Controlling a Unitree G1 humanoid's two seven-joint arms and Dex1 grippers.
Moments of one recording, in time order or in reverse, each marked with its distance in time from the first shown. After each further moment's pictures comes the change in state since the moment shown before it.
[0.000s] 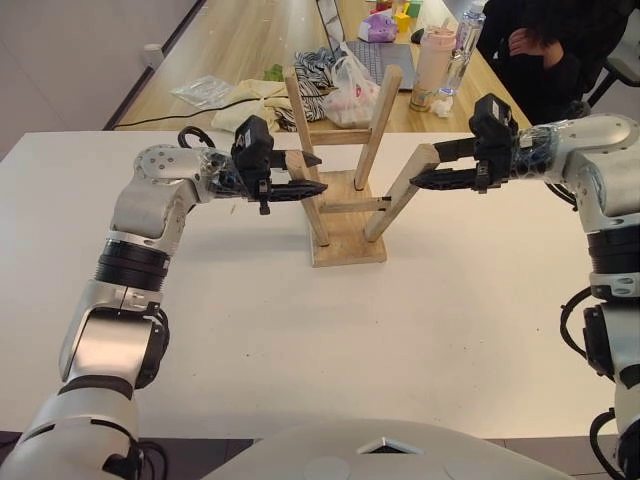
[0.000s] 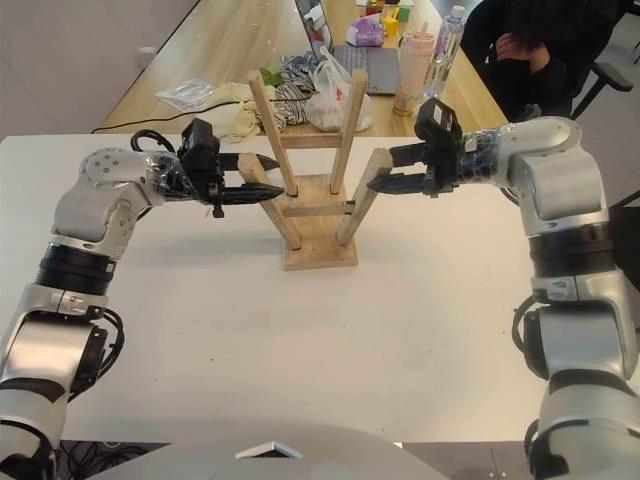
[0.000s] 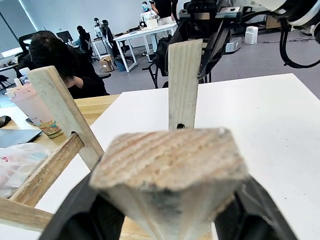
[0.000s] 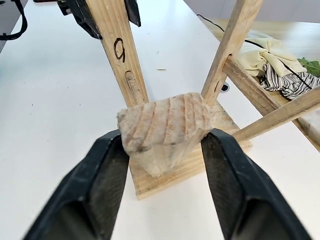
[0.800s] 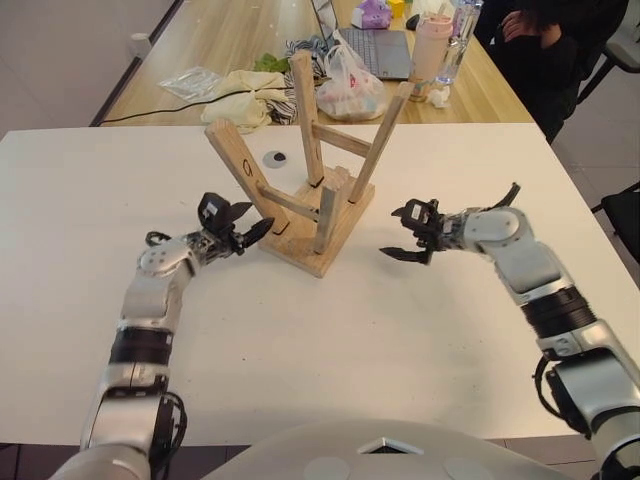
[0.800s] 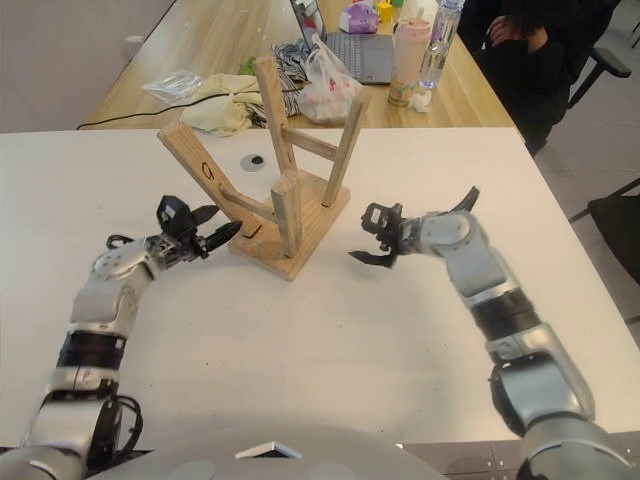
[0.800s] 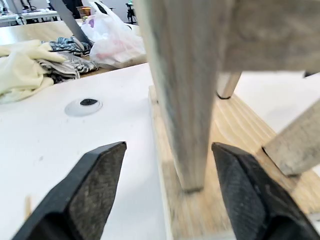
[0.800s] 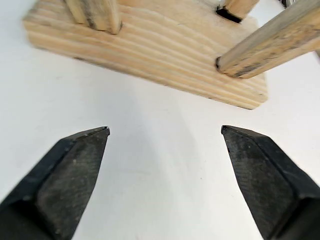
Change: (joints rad) left arm 0.459 -0.100 0.311 -0.117 0.071 -0.041 0.416; right arm 0.313 0.131 0.193 -0.014 -0.336 -0.302 -0.470
